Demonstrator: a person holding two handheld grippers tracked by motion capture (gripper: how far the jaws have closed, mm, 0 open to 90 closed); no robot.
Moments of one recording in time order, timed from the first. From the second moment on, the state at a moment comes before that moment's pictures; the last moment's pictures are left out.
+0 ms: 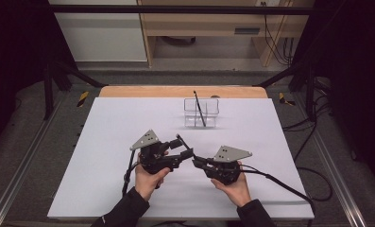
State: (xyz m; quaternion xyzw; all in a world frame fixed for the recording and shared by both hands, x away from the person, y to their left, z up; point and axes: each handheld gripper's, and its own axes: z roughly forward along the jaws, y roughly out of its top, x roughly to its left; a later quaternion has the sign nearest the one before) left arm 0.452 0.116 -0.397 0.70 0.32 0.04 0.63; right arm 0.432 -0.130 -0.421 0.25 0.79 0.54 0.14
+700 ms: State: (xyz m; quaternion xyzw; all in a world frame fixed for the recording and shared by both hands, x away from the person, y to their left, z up) left arm 0.450 0.113 -0.399 0.70 0.32 0.03 0.64; right arm 0.430 -0.128 -0.421 0.24 0.79 0.54 0.14
